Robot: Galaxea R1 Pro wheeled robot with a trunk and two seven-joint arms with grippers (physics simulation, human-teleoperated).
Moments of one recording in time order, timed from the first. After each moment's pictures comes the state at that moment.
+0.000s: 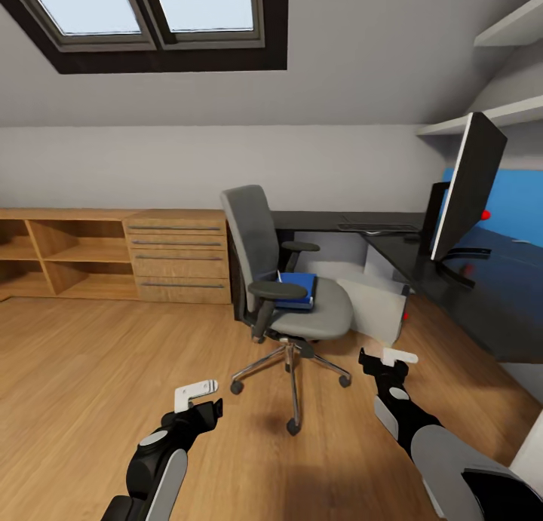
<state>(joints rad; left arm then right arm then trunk) -0.13 -0.13 -0.15 -1.60 0.30 0.70 0.42 -0.79 -0.04 -0.10 -0.24 -0.04 -0.33 -0.19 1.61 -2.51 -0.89</state>
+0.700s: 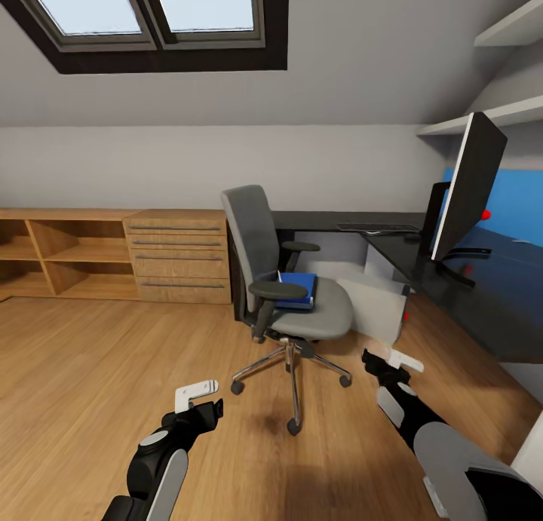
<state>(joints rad) -0.13 -0.14 -0.15 -1.59 0.30 0.70 0.42 -0.80 -0.05 -0.13 -0.28 -0.30 -0.19 -0.13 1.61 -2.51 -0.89</state>
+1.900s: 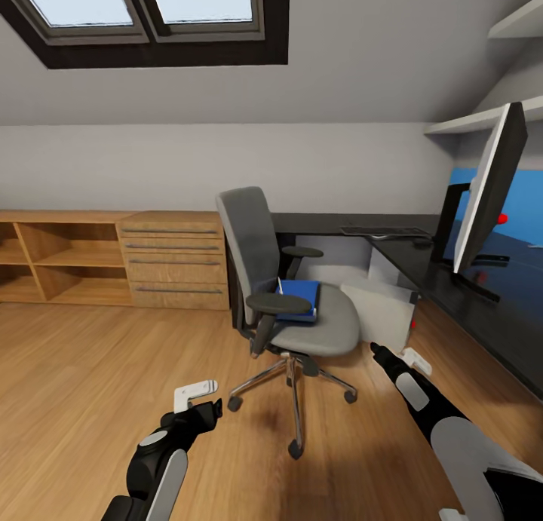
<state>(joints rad) -0.13 -0.13 -0.15 -1.59 0.30 0.70 0.43 -0.80 -0.12 -0.14 -0.36 -0.67 0.01 -0.02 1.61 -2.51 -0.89</state>
